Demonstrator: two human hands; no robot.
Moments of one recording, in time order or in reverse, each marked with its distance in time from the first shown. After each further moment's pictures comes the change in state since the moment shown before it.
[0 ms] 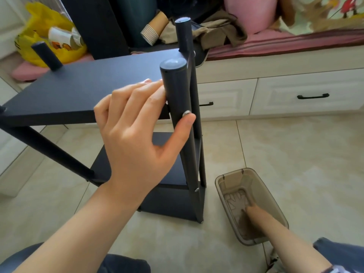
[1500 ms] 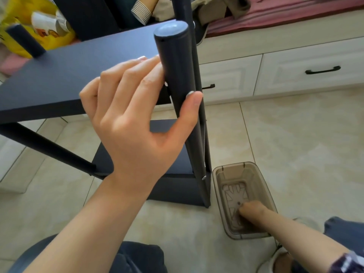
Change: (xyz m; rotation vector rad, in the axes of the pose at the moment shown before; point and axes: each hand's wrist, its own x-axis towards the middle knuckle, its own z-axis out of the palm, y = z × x) left_hand 0.000 -0.001 0.002 -0.031 0.060 0.039; right_hand -0.017 -0.053 0.012 -0.374 -0.235 -0.204
